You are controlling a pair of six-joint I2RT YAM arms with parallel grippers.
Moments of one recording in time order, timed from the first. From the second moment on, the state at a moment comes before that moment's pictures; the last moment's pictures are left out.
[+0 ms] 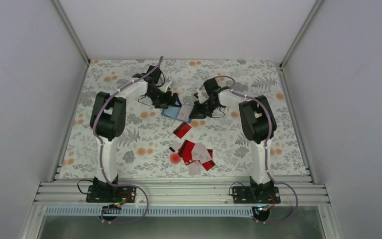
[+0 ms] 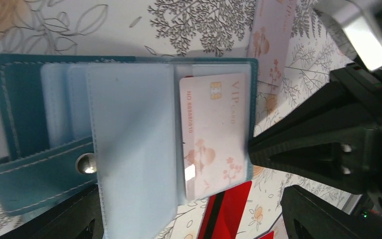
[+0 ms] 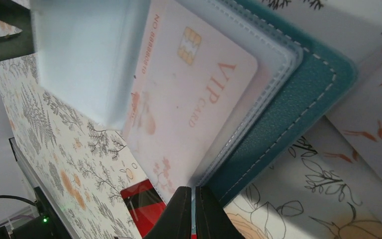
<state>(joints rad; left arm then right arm) -0.33 2.14 1.64 -0.78 0.63 -0.17 0.42 2.14 1.47 -0.61 -0.67 0.34</state>
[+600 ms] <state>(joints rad) -0.40 2.14 1.67 -0.78 0.70 -0.17 0.42 2.17 1.45 -0.54 -0.71 0.34</state>
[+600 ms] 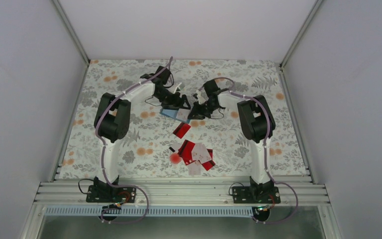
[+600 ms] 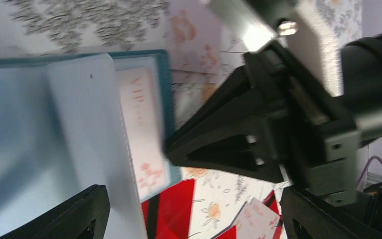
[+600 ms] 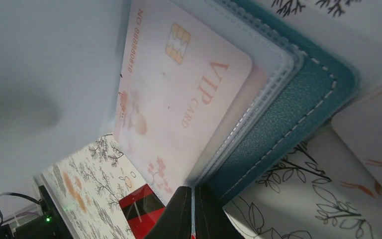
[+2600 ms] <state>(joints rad) -0.50 2.12 1.78 -0.80 0.62 -0.24 0.37 1.46 0.99 -0.66 -0.46 0.34</state>
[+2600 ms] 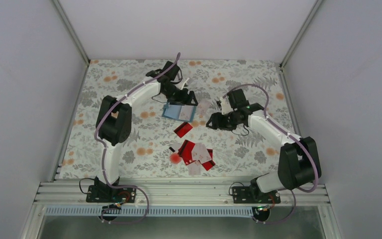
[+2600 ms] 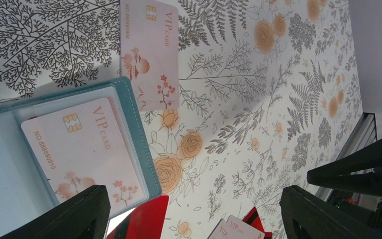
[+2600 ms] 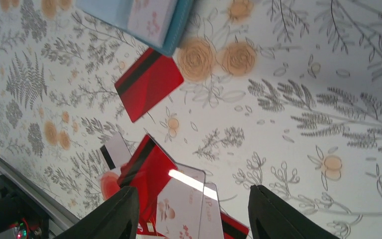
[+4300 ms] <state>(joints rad) -0.85 1.46 1.08 -0.76 0.14 -0.30 0.68 1.36 1.01 -0.90 -0.07 0.74</state>
